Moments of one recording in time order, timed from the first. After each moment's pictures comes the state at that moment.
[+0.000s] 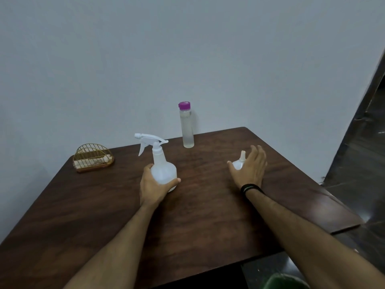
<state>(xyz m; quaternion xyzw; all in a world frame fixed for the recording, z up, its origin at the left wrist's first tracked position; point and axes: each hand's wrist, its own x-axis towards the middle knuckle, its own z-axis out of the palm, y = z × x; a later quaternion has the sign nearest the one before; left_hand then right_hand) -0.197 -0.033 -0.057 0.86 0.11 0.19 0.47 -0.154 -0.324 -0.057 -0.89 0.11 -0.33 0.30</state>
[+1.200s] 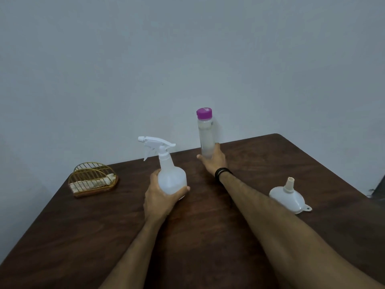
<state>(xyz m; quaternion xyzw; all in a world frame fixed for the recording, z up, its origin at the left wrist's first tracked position) -0.094 0.004 -0.064 0.87 0.12 0.20 0.44 0.049 -0.173 -0.052 -0.84 0.00 -0.08 0.54</state>
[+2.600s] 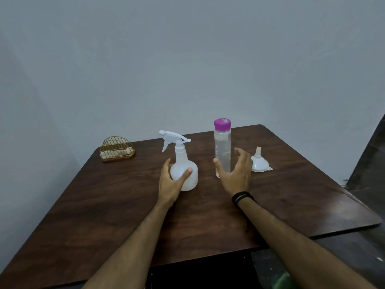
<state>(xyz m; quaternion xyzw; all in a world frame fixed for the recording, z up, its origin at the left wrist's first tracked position) -0.238 -0.040 -0.051 0.80 0.08 0.16 0.57 -0.206 -0.243 -0.051 -0.81 0.00 -0.35 0.48</state>
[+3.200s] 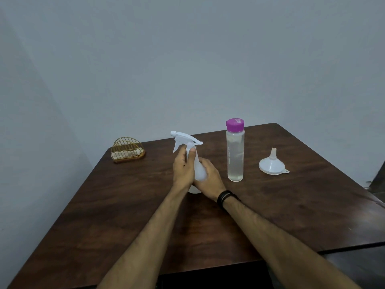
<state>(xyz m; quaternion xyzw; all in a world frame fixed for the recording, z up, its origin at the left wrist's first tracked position) -0.216 -0.060 -0.003 0.74 0.00 0.25 0.62 -0.194 -0.160 -0.055 -0.79 -0.20 -0.07 0.58</state>
